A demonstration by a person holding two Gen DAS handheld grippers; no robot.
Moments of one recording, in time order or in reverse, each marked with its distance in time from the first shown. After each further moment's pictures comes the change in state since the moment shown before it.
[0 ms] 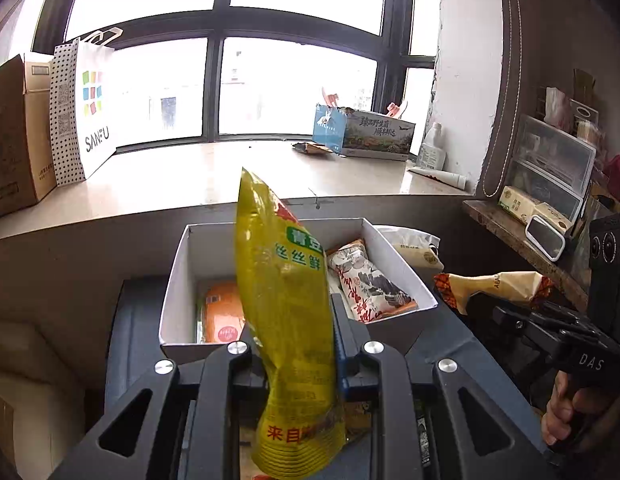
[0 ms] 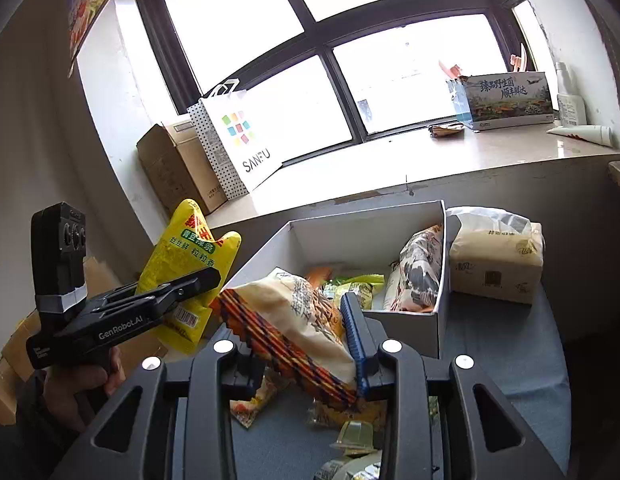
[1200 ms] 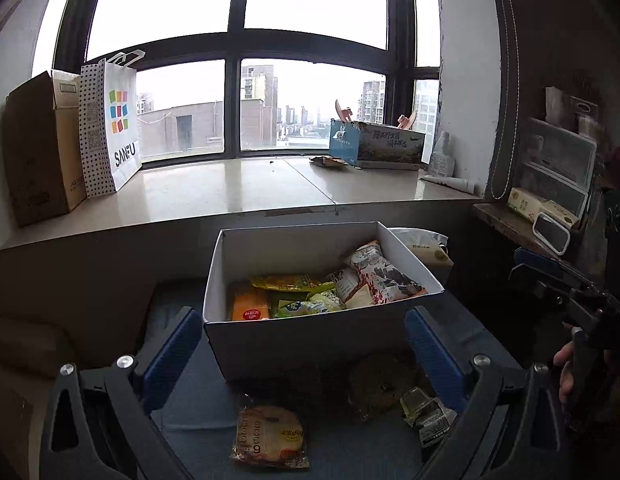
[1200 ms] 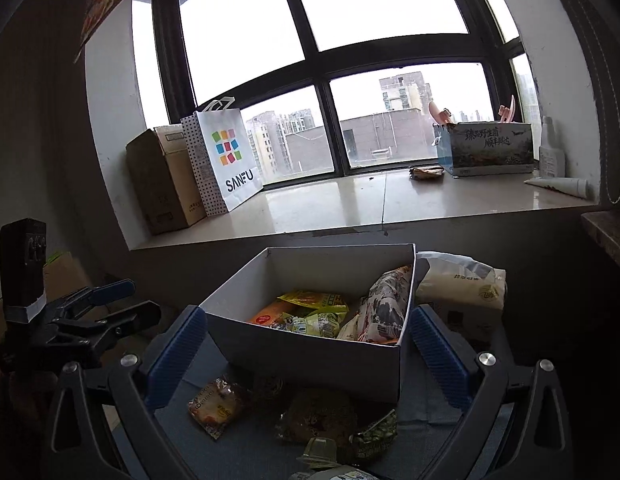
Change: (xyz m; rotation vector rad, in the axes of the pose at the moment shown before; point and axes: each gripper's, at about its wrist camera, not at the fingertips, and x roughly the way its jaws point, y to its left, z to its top) left arm -0.060 -0.008 -0.046 0.014 -0.065 0.082; right arm -0.043 0.022 -0.011 -0.142 -0.091 -0.098
